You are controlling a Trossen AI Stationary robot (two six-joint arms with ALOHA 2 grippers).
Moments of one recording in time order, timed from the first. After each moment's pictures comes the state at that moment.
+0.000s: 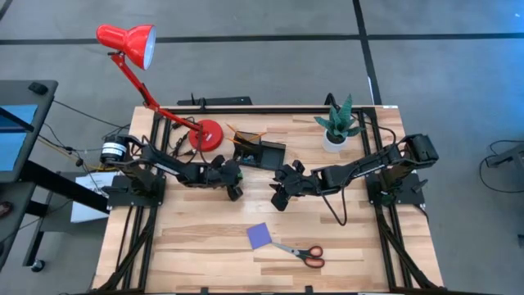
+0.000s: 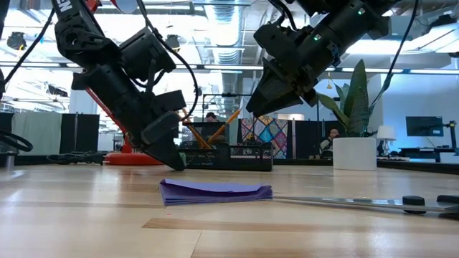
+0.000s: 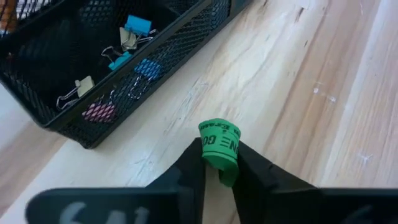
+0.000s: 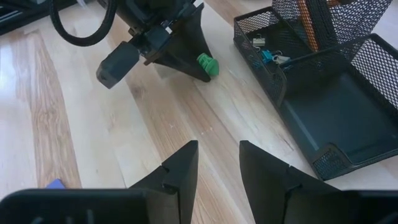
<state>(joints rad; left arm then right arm) 0.01 1.69 0.57 0.22 -0.31 -0.42 0.18 1.65 0.91 -0.02 0.39 0.52</state>
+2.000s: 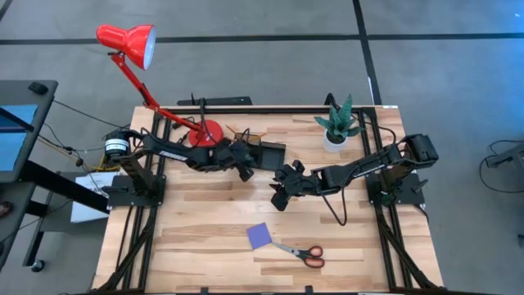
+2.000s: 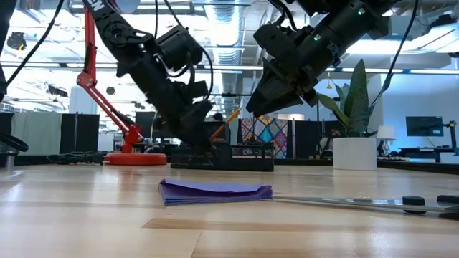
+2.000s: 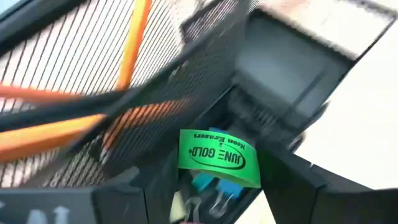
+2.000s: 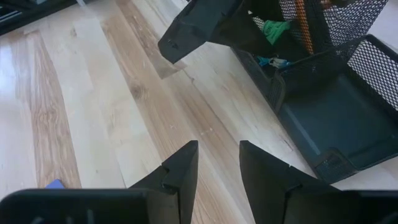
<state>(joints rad) 0.18 1.69 0.79 0.10 -0.33 -0.30 0.18 1.65 0.91 -0.02 0.39 0.52</state>
